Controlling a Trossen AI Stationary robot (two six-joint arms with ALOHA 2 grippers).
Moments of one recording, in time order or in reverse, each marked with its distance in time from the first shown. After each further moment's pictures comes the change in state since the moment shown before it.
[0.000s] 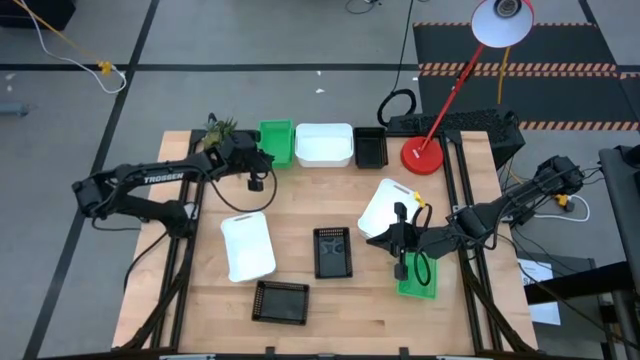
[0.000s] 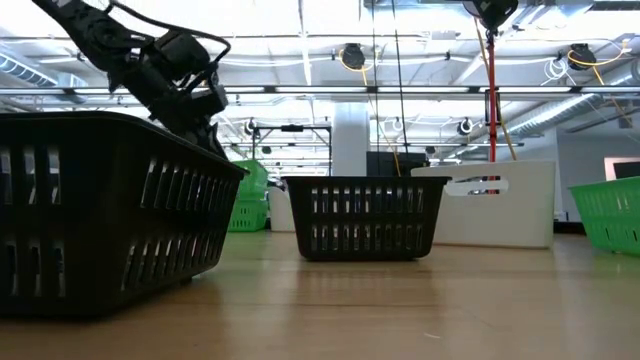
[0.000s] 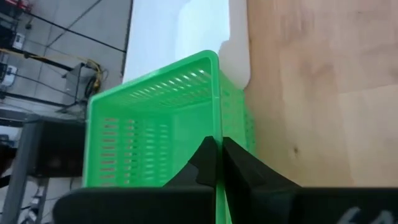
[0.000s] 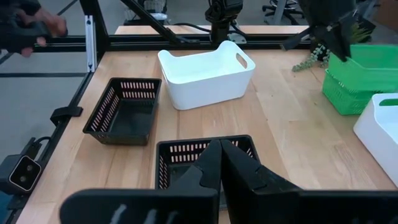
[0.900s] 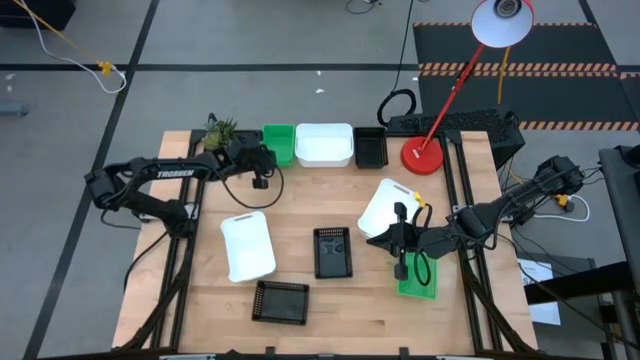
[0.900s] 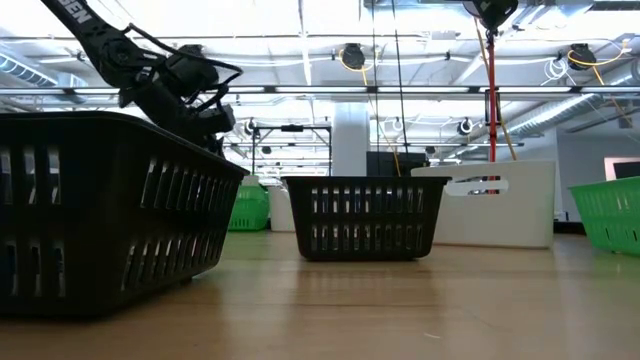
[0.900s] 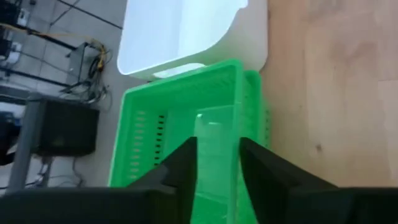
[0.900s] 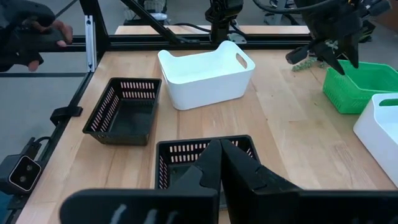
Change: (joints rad) left arm 0.011 0.115 -0.005 0.104 -0.074 -0.030; right arm 0.000 0.000 0.000 0.000 0.000 -0.001
